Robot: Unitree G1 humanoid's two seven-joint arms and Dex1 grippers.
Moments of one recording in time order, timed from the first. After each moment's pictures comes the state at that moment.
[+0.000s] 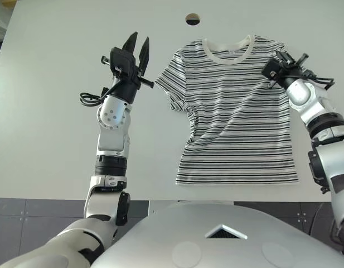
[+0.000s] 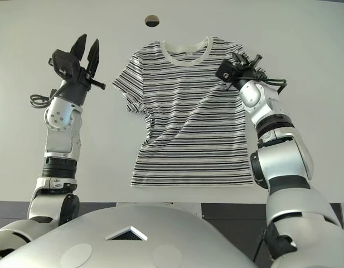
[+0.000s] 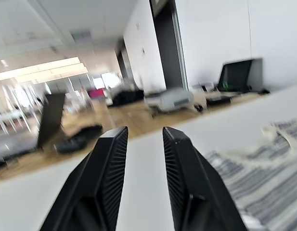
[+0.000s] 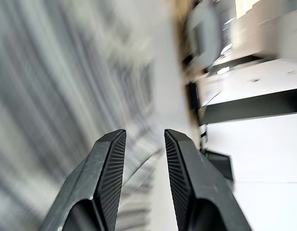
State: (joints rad) left arm -0.16 0.21 0.01 0.23 -0.07 -0.23 -0.32; right arm -0.71 -0.49 0.35 1.12 -0.54 -0.51 -0.09
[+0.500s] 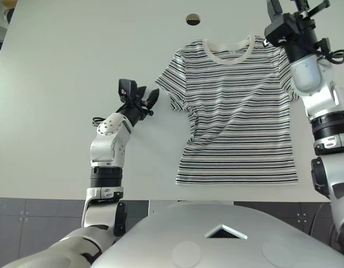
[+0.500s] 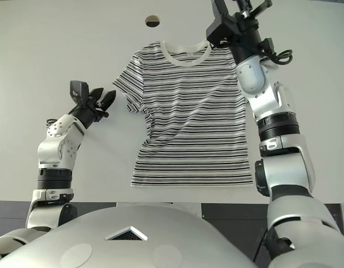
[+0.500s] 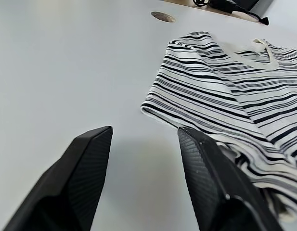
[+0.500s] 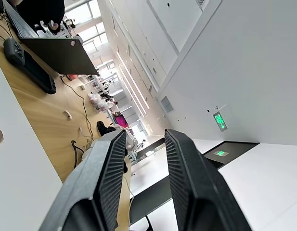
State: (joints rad) left arm -0.09 0.21 0.05 0.13 -0.31 0.42 -0.38; right arm -0.60 -0.52 0.25 0.59 -0.52 -0.61 -0.16
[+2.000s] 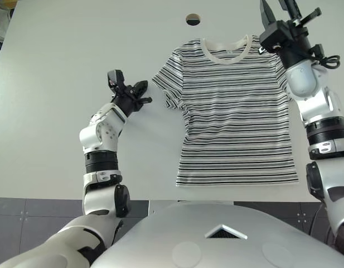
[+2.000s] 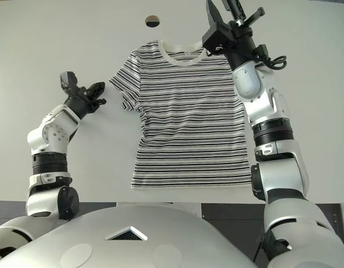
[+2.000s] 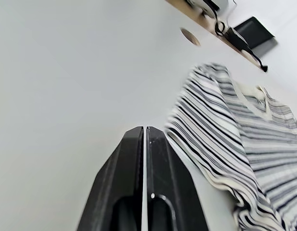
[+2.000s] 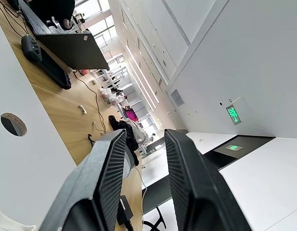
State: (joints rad) left arm -0.25 0.22 0.27 0.31 -0.48 0.57 -0.39; right arm -0.56 -0.49 0.22 0.57 -0.52 -0.57 -0.10
